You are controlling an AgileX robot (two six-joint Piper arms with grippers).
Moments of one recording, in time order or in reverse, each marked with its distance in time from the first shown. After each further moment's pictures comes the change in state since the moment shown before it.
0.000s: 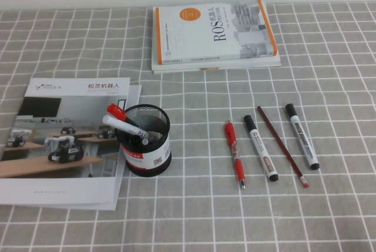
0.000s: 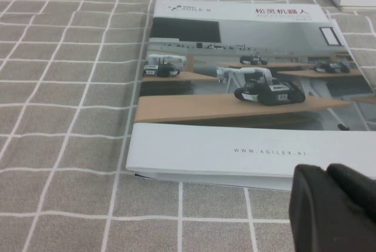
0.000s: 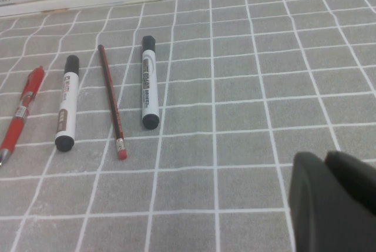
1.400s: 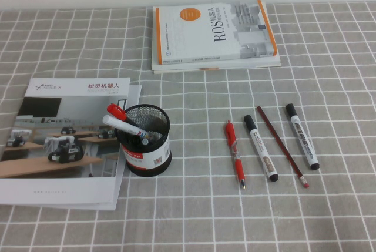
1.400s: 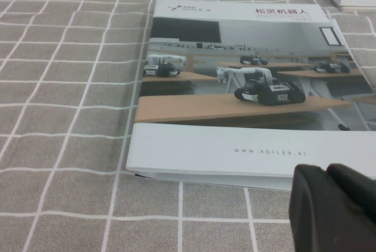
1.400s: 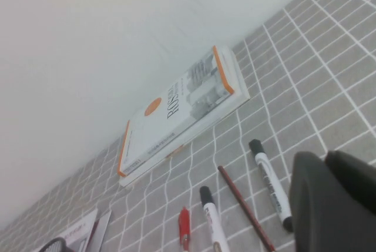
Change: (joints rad) right arm 0.000 0.000 0.000 0.635 -0.194 -0.026; left arm 0.000 0.000 0.000 0.000 0.000 0.000
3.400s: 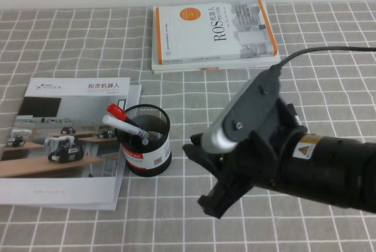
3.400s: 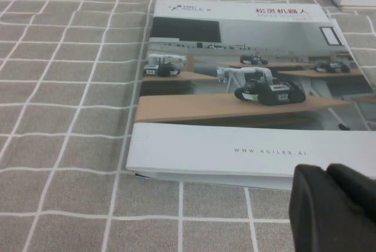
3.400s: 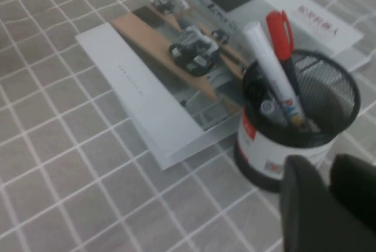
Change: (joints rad) right arm 0.881 1.311 -0.876 -0.136 -0.080 -0.664; left arm 0.000 0.000 0.000 0.000 0.000 0.000
